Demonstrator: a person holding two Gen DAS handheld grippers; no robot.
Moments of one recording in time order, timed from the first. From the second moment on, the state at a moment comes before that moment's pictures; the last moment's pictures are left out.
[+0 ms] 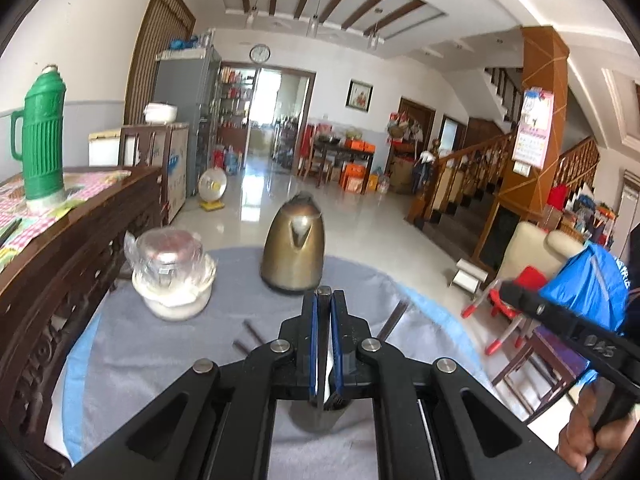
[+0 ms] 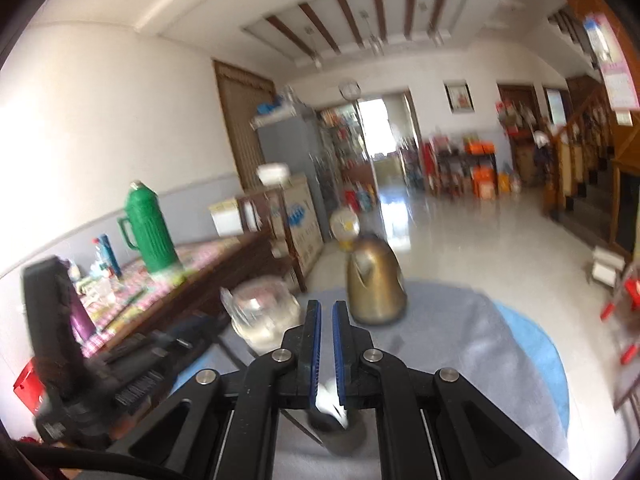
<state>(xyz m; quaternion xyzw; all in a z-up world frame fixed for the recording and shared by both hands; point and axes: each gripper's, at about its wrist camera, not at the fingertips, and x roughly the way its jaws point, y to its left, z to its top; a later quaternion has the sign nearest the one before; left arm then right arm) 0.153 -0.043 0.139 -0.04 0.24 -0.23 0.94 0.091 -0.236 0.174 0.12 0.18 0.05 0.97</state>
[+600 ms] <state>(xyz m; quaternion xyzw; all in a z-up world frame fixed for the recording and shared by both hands) 0.107 -0.013 0.106 -0.04 0.29 -0.24 0.93 0.057 -0.426 -0.093 0.49 0.48 -0.13 0.72</state>
